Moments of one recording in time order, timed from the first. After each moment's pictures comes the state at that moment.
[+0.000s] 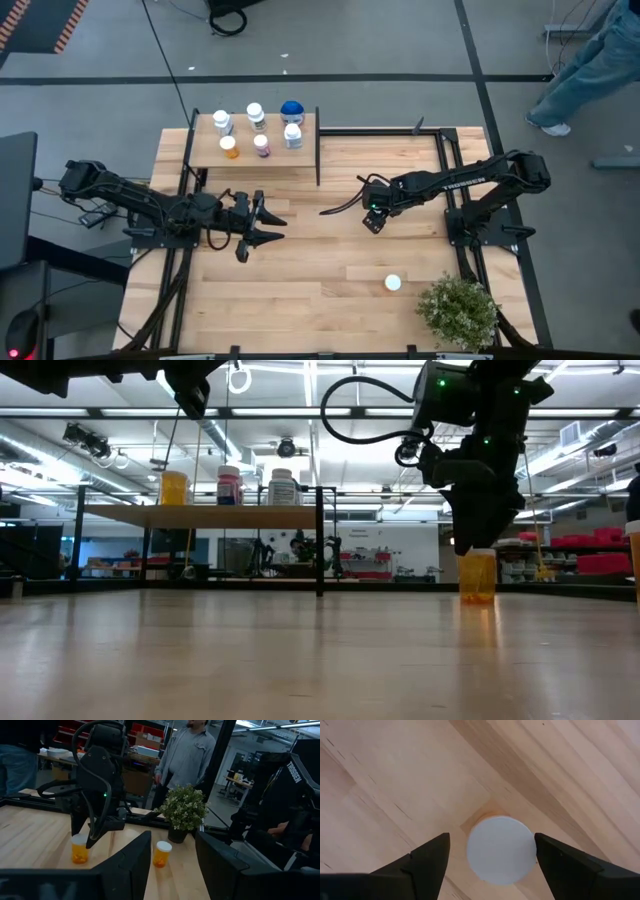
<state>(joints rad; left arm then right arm) -0.24 0.99 0.44 0.59 -0.10 -0.25 -0.03 1.47 0.91 -0.77 0.17 0.72</state>
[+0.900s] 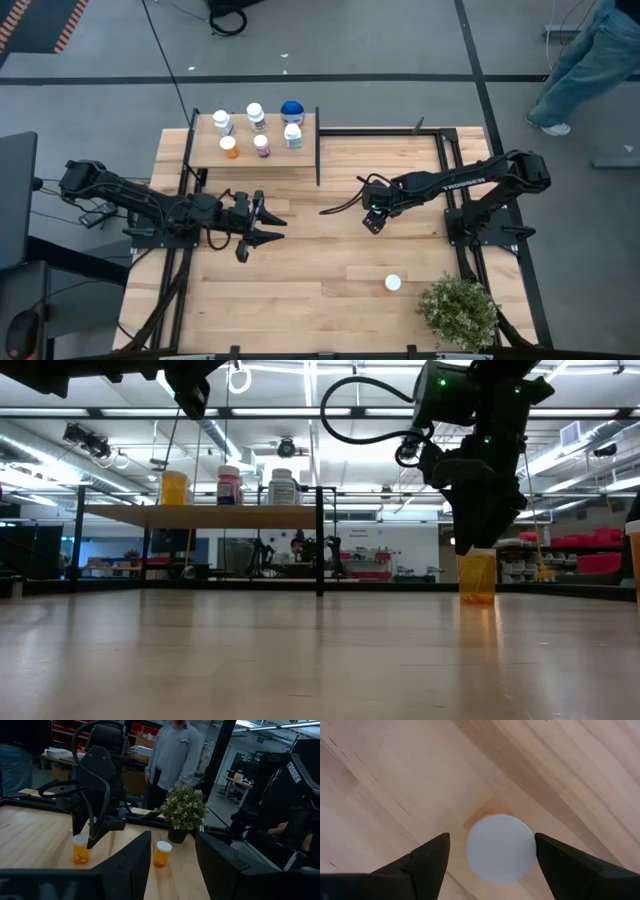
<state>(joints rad) -0.24 0.99 0.44 0.59 -0.10 -0.25 -0.03 1.47 0.91 -0.77 0.16 0.74</state>
